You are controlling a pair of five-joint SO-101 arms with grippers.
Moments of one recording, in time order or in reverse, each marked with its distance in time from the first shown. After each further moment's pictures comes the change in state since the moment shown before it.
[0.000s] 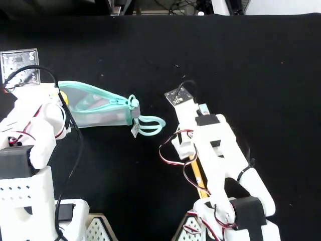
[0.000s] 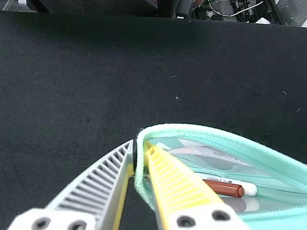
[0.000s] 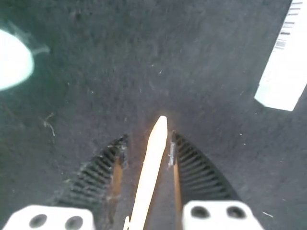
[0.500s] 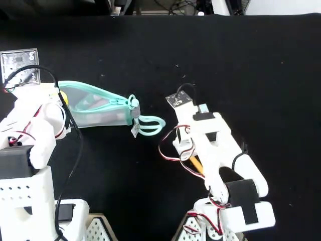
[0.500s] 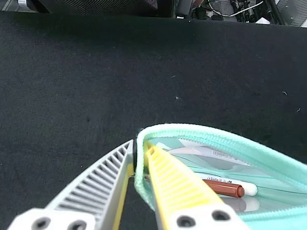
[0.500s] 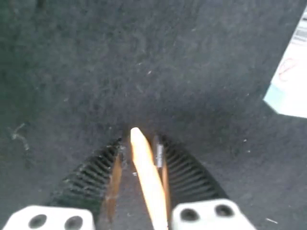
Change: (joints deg) left arm 0.0 0.0 0.0 0.0 0.0; right arm 0.8 11.7 -1.6 -4.2 -0.1
